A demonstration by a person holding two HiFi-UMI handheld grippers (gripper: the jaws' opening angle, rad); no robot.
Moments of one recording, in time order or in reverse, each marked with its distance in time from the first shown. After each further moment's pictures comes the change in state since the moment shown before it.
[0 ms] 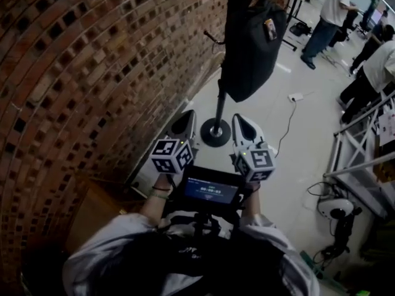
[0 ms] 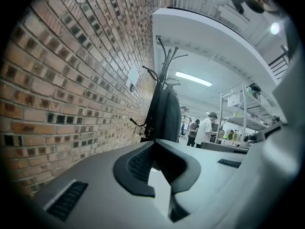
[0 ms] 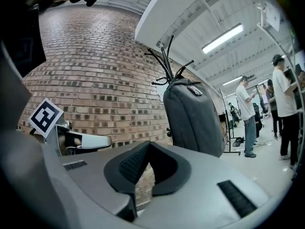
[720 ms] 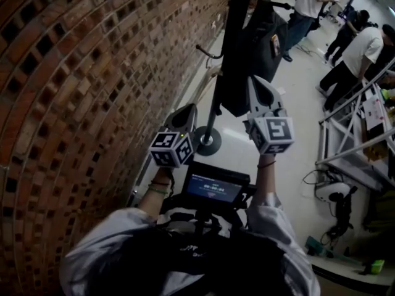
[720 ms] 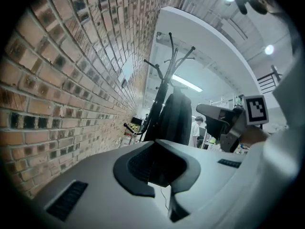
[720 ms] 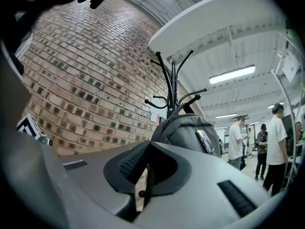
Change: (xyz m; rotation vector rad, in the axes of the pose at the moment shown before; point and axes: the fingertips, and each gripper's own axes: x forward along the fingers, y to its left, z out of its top) left arm 0.088 0.064 0.047 -0.029 0.024 -0.217; right arm 0.114 -0.026 0.142 -0.302 -0.141 -0.201
